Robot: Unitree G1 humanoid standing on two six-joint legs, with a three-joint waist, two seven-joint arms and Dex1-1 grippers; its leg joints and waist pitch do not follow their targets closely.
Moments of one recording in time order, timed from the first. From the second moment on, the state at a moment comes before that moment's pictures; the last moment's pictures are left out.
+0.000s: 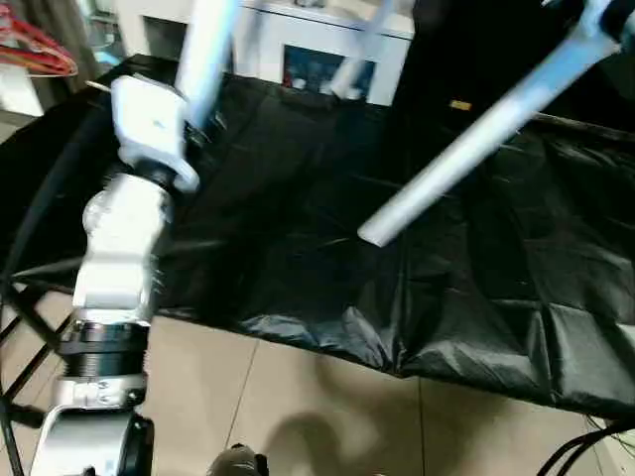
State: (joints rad) left arm -0.58 0.29 0.11 0.18 -0.02 0.04 -0.27; right arm -1.29 -0.67 0.08 0.89 -0.17 -0.18 0.46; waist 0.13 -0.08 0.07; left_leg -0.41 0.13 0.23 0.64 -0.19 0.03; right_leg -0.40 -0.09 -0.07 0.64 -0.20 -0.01
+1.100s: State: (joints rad) left arm -0.55 0.33 0.10 0.26 -0.03 0.07 -0.29; right arm -0.82 -0.52 -0.06 0.25 0.32 -0.13 0.75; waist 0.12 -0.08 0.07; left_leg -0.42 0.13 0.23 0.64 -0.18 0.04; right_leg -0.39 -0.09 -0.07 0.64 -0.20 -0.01
